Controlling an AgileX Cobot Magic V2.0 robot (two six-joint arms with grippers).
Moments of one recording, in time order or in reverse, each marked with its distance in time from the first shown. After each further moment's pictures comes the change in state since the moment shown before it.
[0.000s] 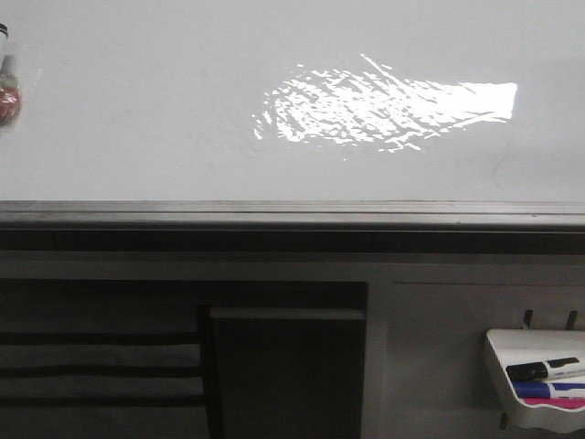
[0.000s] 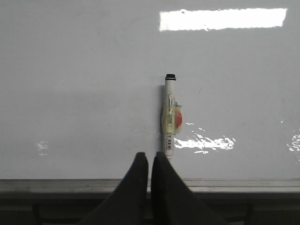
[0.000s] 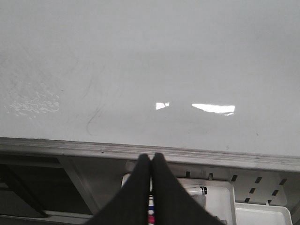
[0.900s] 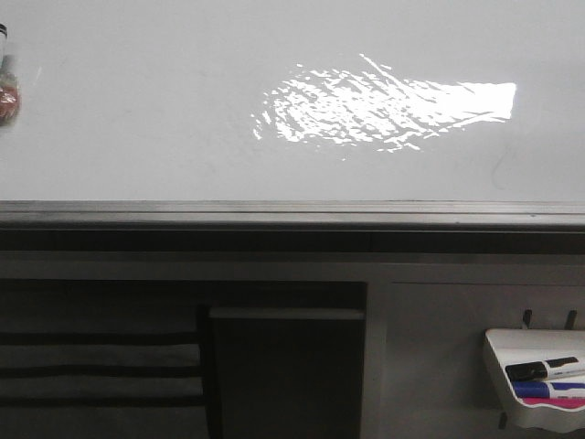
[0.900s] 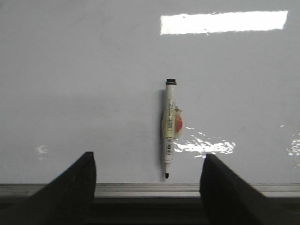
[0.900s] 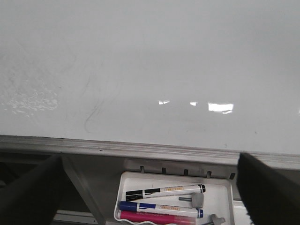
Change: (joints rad) left arm 0.000 0.000 0.000 -0.015 -0.016 0.000; right arm 0.000 0.000 -0.002 -0.007 0.006 0.000
